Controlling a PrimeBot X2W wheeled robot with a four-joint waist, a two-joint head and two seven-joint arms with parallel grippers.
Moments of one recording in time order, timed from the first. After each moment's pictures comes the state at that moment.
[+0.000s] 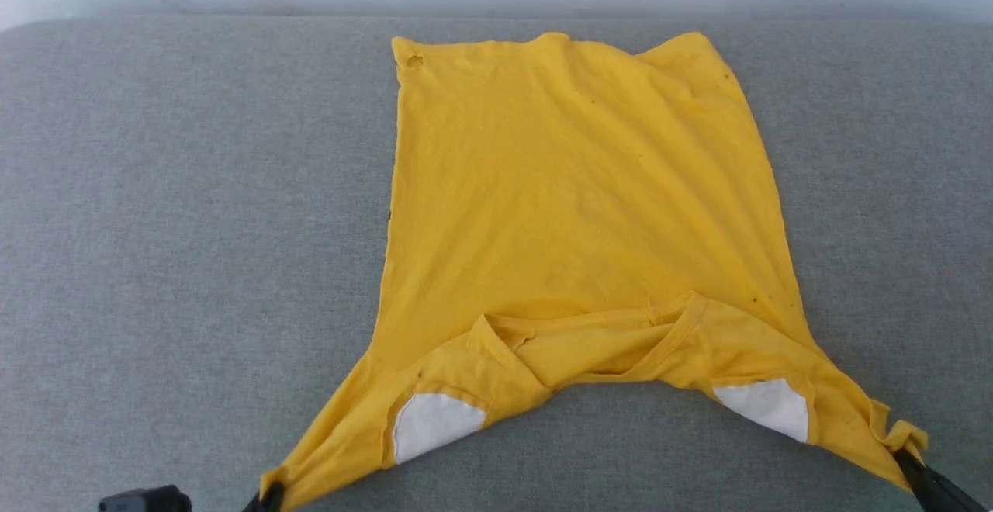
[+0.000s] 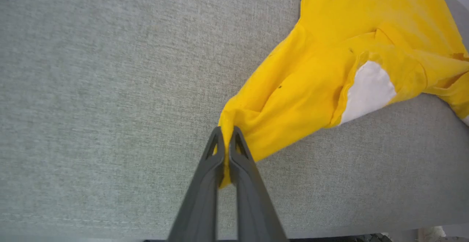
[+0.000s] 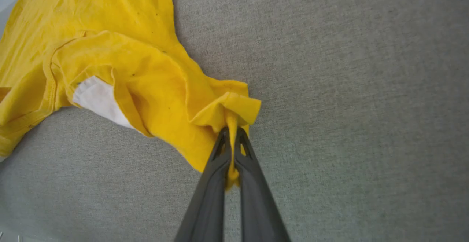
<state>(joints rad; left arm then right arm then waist) 0.39 0.52 -0.23 -0.36 -0.73 0.27 0.22 0.34 -0.25 -0.23 -0.18 0.67 0.13 0.45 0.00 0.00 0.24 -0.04</state>
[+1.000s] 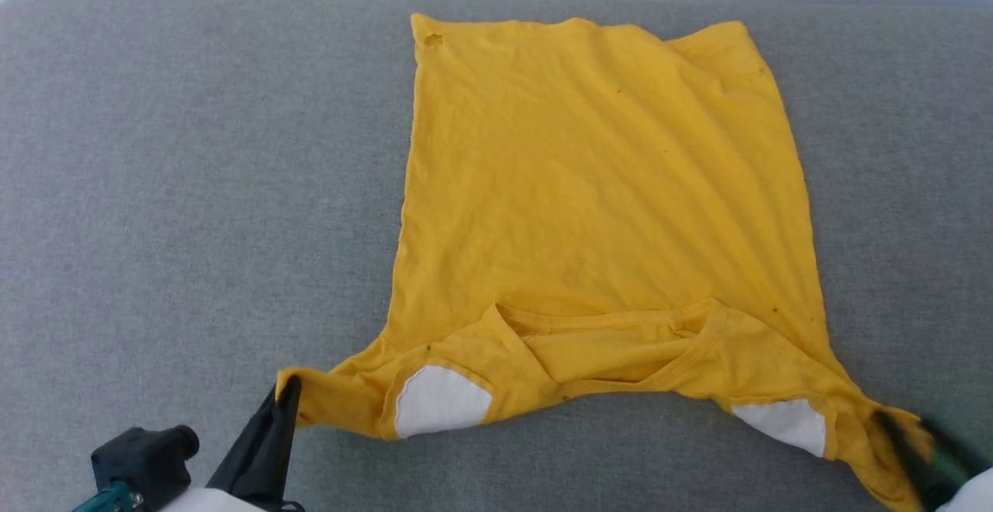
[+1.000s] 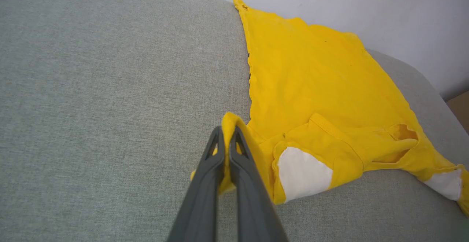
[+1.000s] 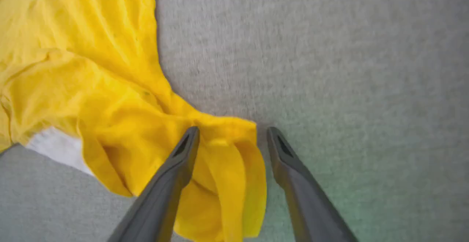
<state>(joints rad) 0.26 0.49 -0.25 -0.45 -0.63 0.26 0.09 0.23 -0.26 -0.18 0.02 0.61 0.14 0.33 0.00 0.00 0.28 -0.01</state>
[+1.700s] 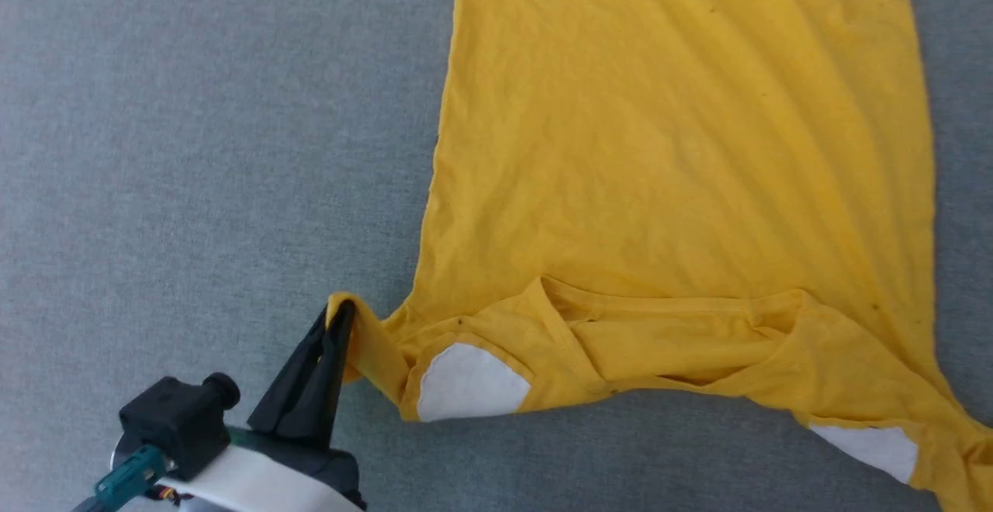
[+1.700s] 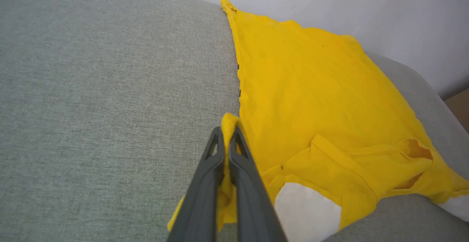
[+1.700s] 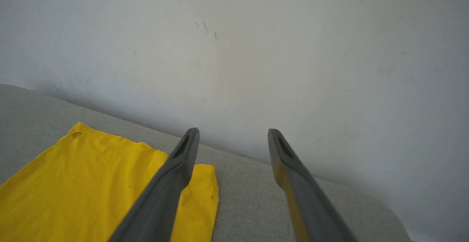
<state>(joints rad) 0.12 0.47 -0.33 -0.55 -0.55 0.25 0.09 -0.60 -0.52 -0.24 -0.33 0.51 0.13 0.65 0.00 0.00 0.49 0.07</state>
